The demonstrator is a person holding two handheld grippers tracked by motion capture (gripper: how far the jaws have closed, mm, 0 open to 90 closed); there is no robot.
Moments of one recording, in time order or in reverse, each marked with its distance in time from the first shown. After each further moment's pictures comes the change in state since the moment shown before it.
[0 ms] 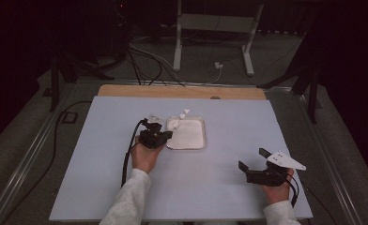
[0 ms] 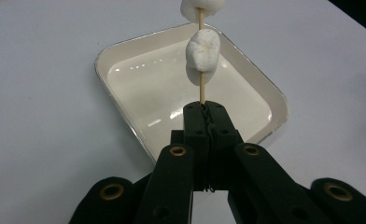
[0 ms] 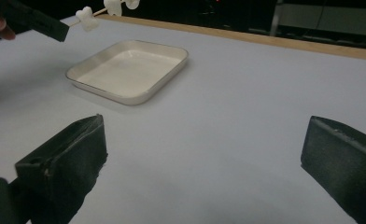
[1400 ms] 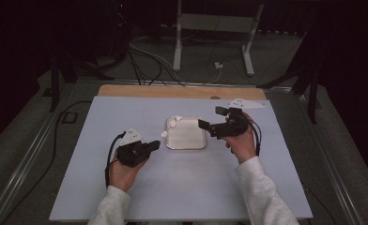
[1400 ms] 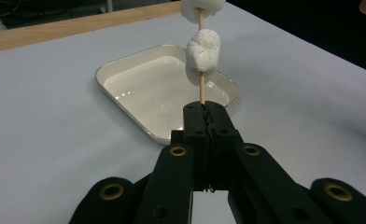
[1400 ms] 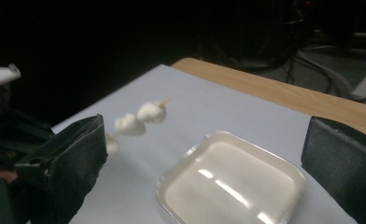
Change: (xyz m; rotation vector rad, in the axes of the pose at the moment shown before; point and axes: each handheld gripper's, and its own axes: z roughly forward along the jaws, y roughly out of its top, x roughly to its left) left arm 0.001 -0.040 -0.067 -0.159 -0.080 0.122; right arm 0.050 0.150 0.106 0.020 0.333 0.049
